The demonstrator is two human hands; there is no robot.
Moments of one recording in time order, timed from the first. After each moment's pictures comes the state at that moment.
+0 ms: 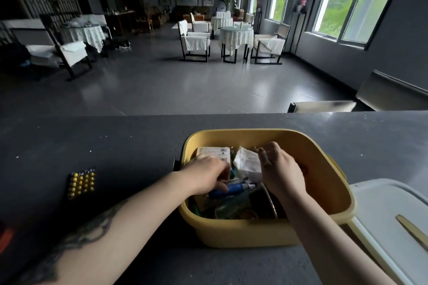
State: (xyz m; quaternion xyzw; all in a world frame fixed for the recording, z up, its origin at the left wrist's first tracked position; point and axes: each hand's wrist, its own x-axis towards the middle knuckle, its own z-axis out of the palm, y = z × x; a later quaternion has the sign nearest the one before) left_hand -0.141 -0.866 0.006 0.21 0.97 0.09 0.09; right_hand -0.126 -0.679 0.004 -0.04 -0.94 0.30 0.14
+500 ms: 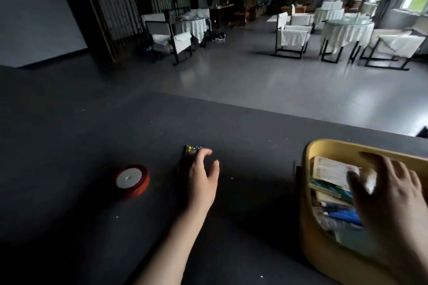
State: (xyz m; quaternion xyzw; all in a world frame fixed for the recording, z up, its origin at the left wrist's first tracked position) left_hand -0.040 -1.050 -0.039 -0.23 0.86 0.29 -0.36; right_hand -0.106 -0.763 0.012 0.07 -0.94 0.22 0.25
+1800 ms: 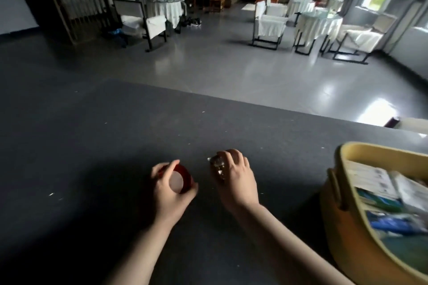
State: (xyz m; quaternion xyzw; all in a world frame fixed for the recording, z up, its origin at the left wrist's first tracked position) left_hand -0.027 -1.195 -0.106 -0.24 0.85 0.38 -0.28; right_hand -0.106 -1.048 -0.069 0.26 -0.91 0.30 0.10
